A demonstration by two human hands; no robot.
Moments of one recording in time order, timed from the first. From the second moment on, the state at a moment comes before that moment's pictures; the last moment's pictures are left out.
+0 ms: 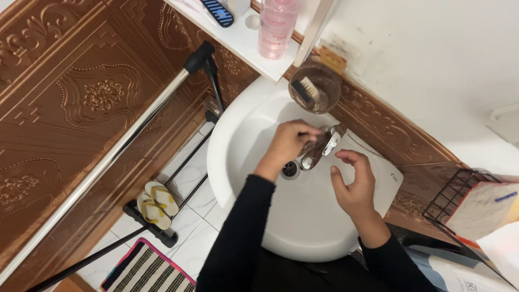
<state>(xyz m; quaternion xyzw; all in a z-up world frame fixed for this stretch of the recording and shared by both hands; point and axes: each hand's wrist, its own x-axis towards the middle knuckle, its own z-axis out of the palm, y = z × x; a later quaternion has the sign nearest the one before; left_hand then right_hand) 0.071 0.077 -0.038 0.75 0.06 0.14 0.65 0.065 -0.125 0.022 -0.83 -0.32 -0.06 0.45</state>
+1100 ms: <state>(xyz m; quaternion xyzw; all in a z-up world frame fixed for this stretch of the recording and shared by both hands) -0.051 -0.003 0.011 0.72 0.24 0.29 0.58 0.033 -0.142 0.017 -0.76 -0.30 0.09 0.57</state>
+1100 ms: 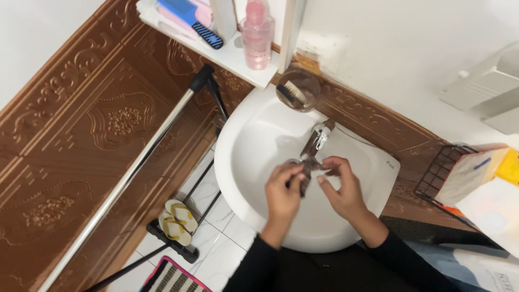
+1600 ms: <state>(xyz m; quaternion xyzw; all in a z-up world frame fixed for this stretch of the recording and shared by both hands) -0.032 0.009 0.025 0.78 0.22 0.26 0.53 0.106 -0.114 -0.034 -0.88 -0.23 -0.19 0.38</state>
